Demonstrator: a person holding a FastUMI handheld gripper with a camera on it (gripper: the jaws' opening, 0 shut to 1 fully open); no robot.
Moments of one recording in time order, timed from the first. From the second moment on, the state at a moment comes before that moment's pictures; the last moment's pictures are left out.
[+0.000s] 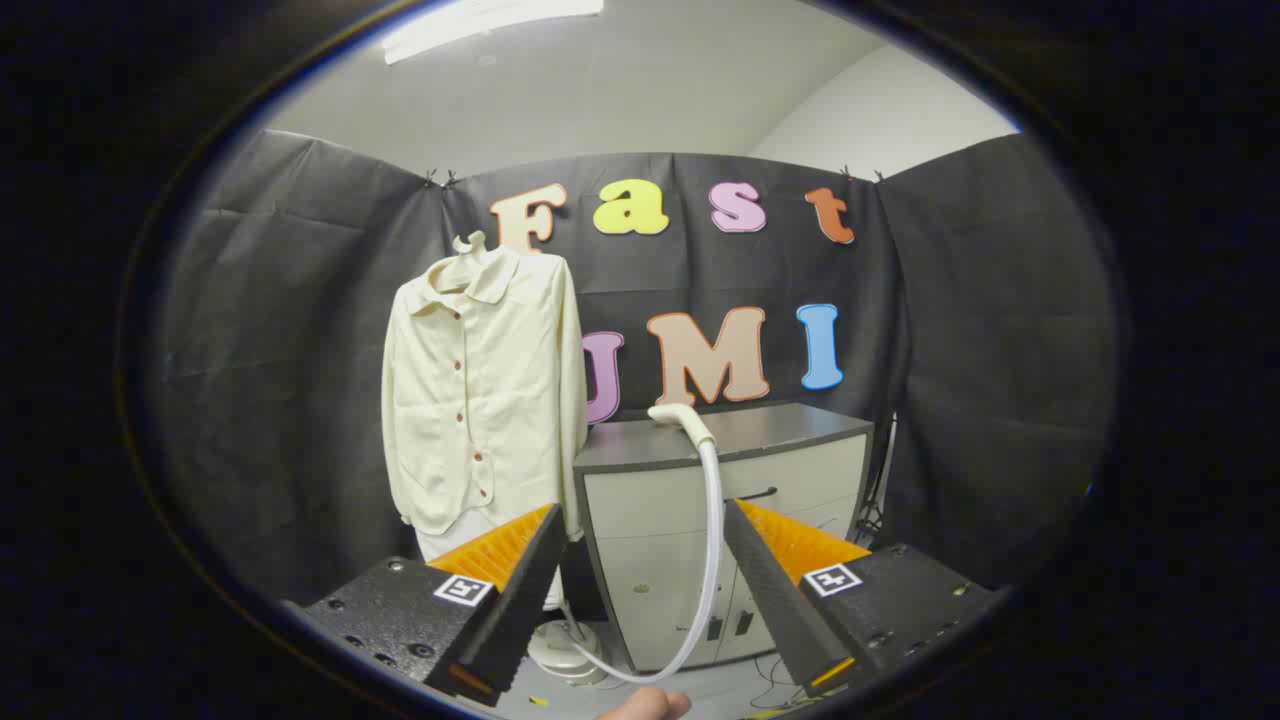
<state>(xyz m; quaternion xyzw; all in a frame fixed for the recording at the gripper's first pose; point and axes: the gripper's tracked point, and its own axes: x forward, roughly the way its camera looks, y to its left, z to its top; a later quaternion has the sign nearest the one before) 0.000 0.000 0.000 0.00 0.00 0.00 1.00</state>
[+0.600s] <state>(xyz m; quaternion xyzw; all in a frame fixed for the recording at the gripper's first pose) 0.048 0.005 0.004 -0.01 0.00 -0.02 1.00</state>
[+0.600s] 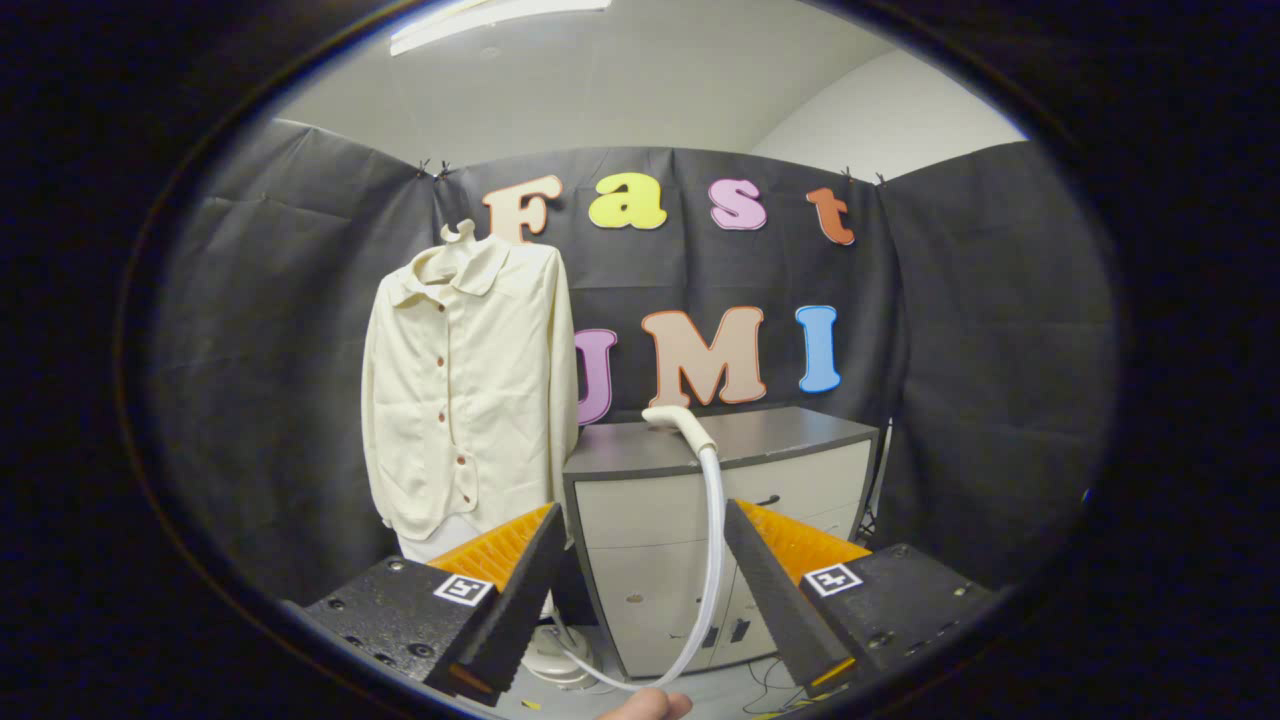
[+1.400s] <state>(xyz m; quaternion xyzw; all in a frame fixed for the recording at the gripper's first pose) 0.120 -0.017 0.065 -0.01 0.01 -0.06 1.00</state>
